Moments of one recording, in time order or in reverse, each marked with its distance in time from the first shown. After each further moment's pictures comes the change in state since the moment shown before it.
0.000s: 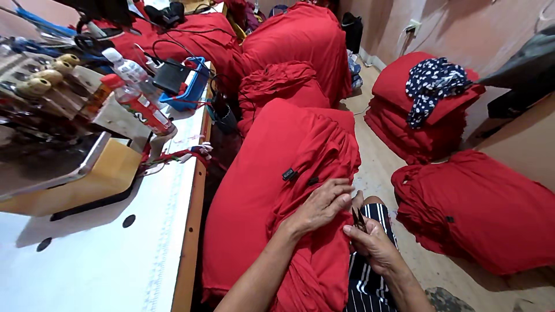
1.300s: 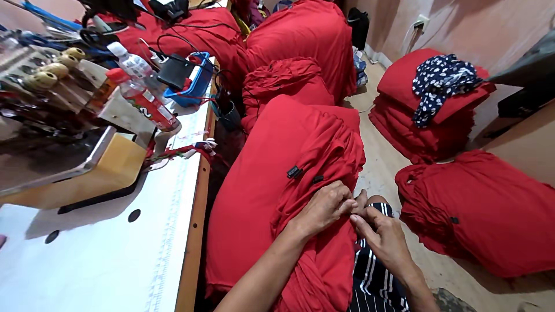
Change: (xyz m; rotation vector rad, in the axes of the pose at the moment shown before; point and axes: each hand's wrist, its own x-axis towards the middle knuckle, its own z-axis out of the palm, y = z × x) left_hand 0.000 -0.003 0.007 0.193 0.095 0.105; right_hand 0.003 -0.005 -0.010 -1.091 0.168 -0.496
